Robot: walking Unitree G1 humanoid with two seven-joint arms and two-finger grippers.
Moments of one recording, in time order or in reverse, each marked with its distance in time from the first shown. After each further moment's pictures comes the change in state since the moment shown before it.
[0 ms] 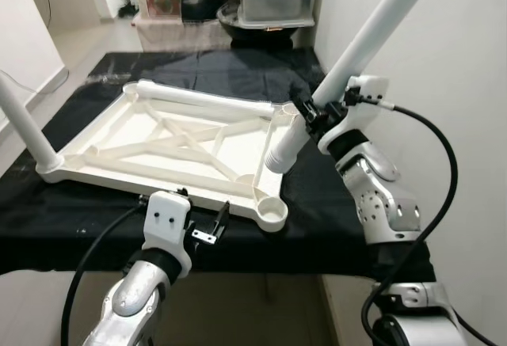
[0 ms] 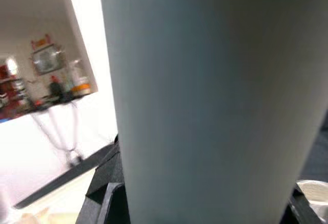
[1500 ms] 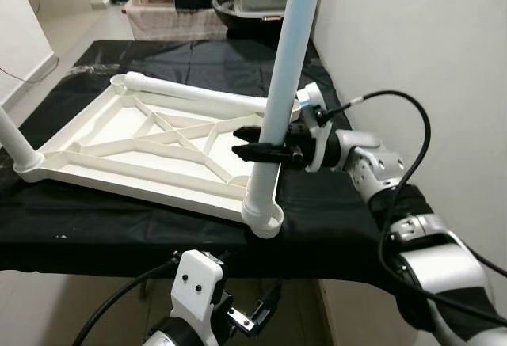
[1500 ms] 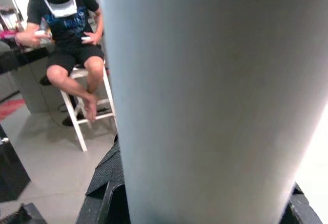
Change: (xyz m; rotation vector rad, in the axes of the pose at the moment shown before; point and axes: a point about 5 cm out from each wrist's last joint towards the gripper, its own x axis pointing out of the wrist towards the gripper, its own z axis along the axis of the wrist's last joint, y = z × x) left arm -0.057 -0.070 0.000 -0.213 0.126 -0.384; right arm 0.014 -0.008 0.000 0.003 0.362 0.985
